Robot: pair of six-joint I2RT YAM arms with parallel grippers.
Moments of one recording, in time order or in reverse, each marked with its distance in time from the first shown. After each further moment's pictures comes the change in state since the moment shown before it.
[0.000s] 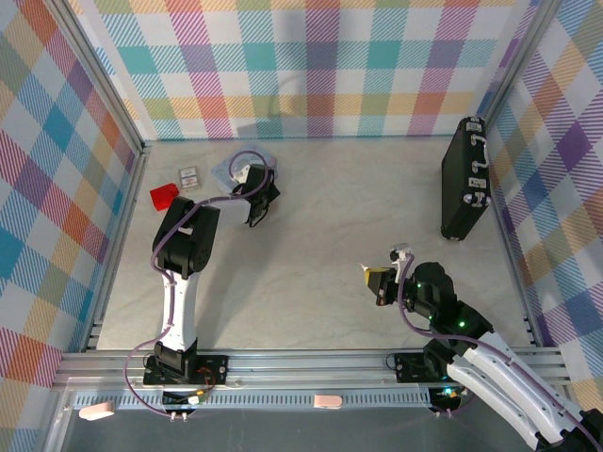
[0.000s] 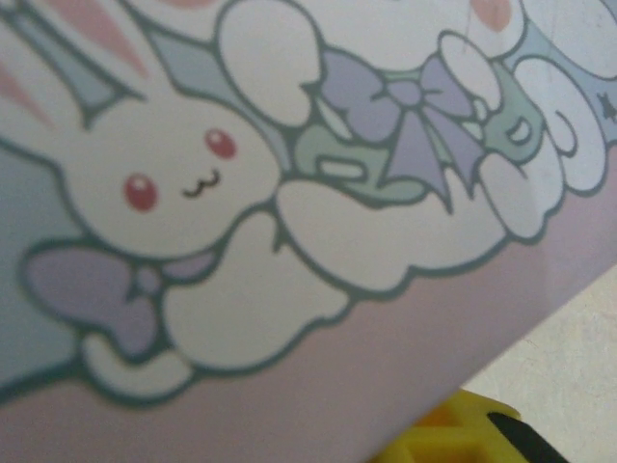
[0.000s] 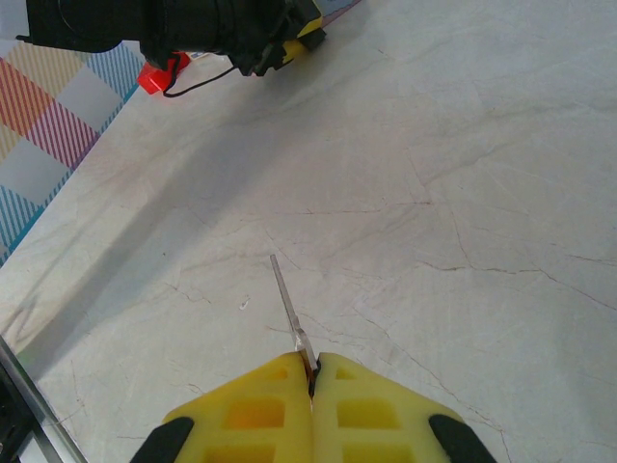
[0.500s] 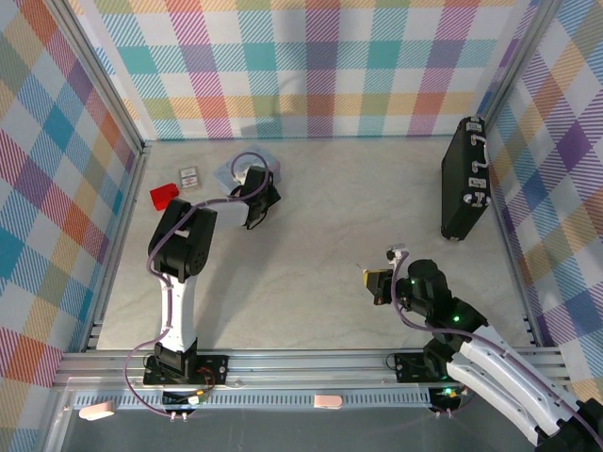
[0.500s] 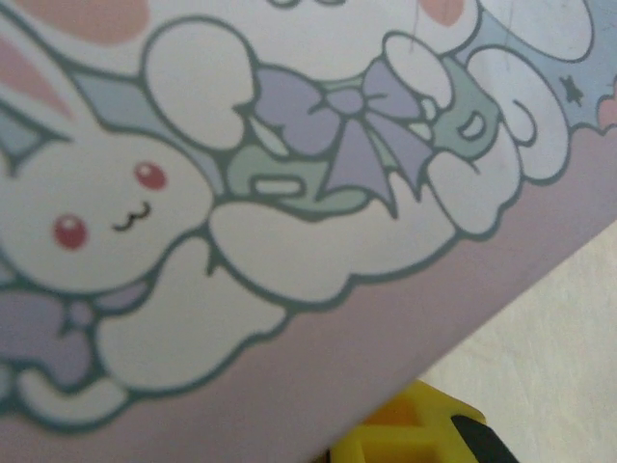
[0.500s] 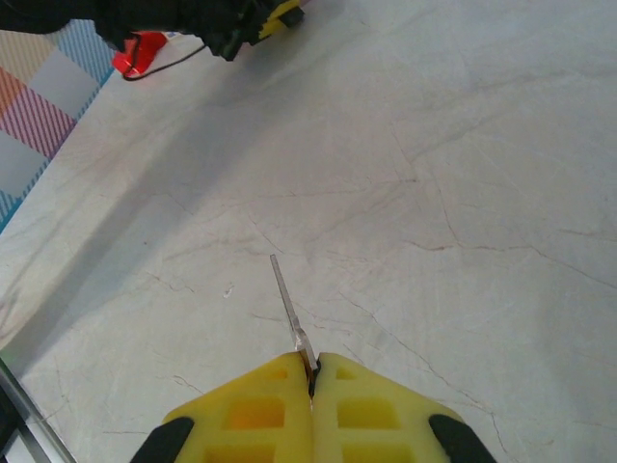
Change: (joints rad) left arm -0.022 -0.064 -0.070 -0.009 0.075 0.100; right arm 0.000 0.097 0.002 0.006 0.010 0.036
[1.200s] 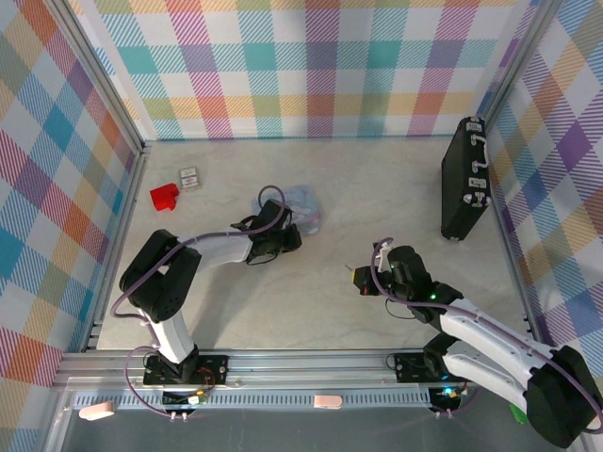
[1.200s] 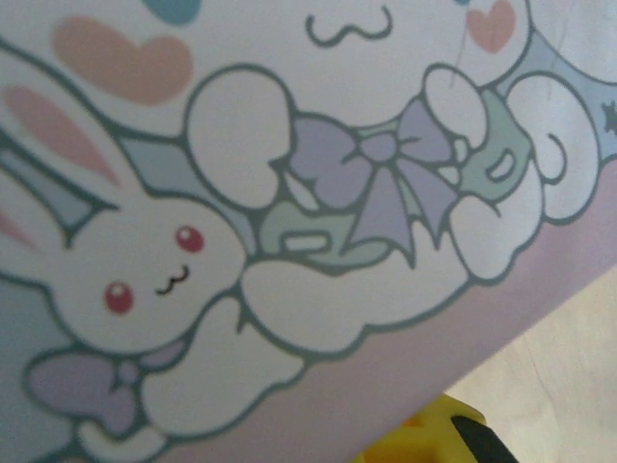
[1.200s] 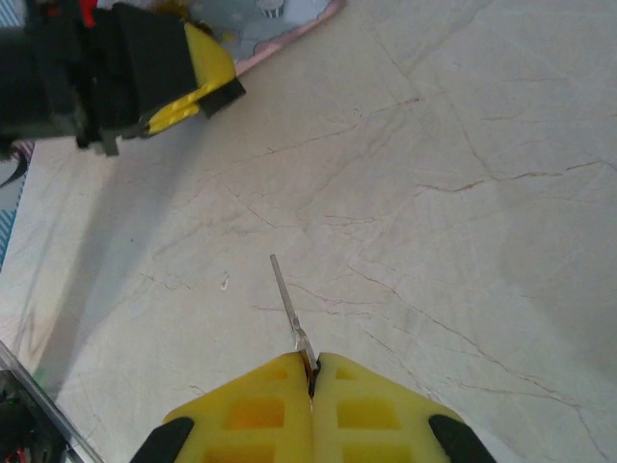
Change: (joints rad) left arm -0.260 -0.360 -0.328 -0.204 0.240 0.049; right arm 0.000 0.344 0.044 0.177 -0.073 0.206
